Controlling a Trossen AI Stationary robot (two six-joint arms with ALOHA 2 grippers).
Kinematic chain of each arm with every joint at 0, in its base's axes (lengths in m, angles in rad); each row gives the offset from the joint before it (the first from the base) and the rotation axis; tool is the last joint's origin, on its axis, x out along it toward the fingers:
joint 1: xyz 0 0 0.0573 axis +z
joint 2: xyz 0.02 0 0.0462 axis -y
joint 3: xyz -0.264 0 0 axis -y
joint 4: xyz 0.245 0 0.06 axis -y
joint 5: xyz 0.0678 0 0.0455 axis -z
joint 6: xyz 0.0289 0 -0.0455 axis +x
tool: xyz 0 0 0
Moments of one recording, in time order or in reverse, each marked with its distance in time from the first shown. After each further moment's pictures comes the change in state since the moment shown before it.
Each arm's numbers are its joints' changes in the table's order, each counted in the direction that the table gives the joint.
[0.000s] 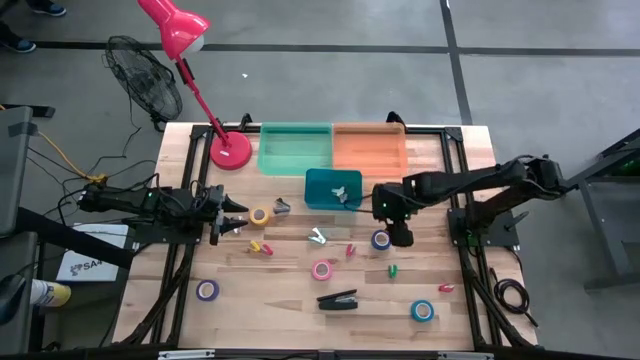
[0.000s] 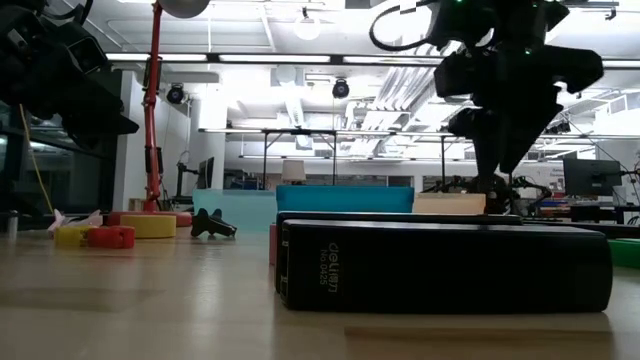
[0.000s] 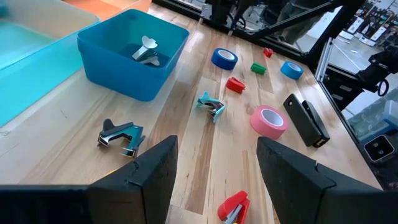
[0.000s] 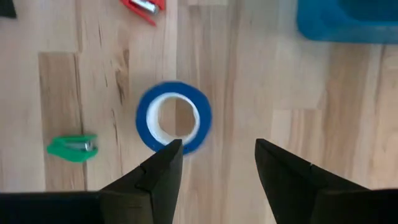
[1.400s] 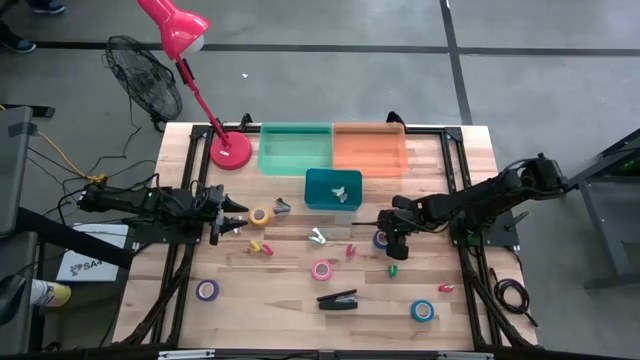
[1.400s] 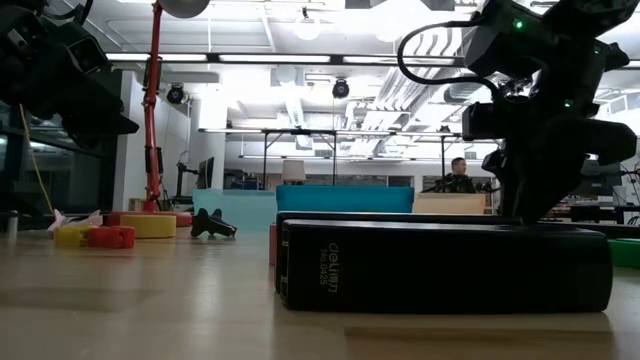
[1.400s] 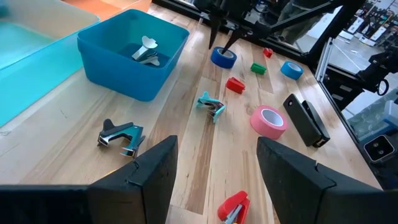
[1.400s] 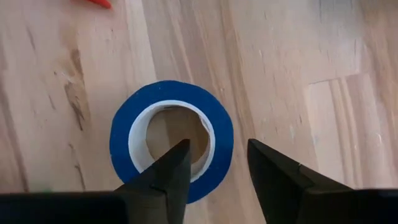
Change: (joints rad) left arm 0.000 0.000 0.000 0.000 0.000 0.000; right arm 0.152 0.000 -0.300 0.367 0.214 0.322
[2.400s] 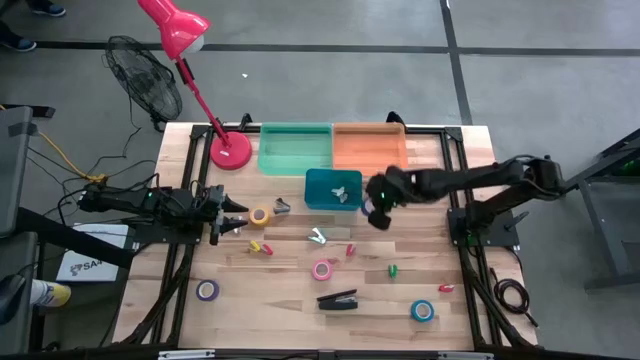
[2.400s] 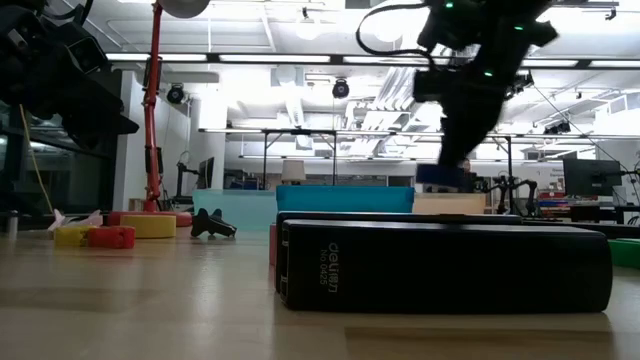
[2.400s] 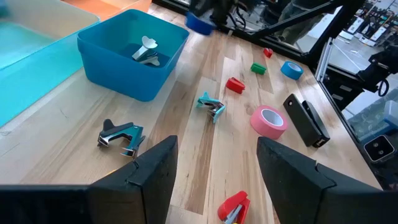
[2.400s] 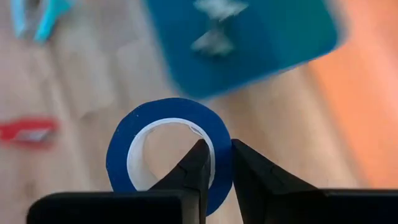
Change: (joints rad) left arm 0.000 0.000 0.000 0.000 0.000 0.000; right arm -0.243 -0.002 0.254 -0.115 0.069 -0.062
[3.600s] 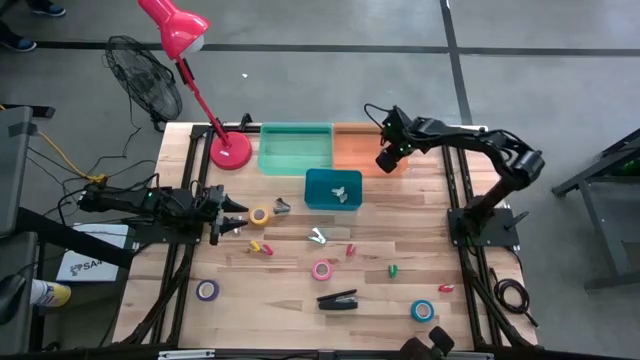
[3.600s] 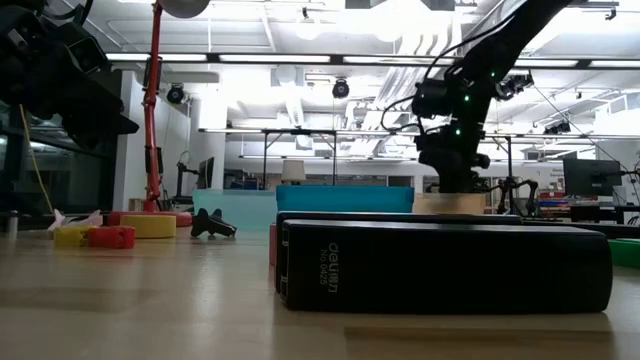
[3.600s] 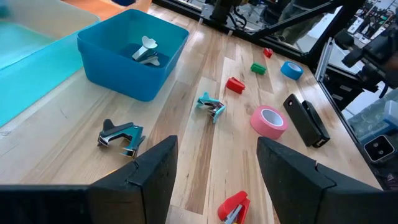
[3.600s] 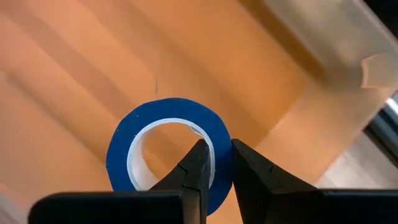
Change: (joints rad) left arm 0.000 0.000 0.000 0.000 0.000 0.000; right arm -0.662 -0.215 0.113 0.000 -0.079 -0.255
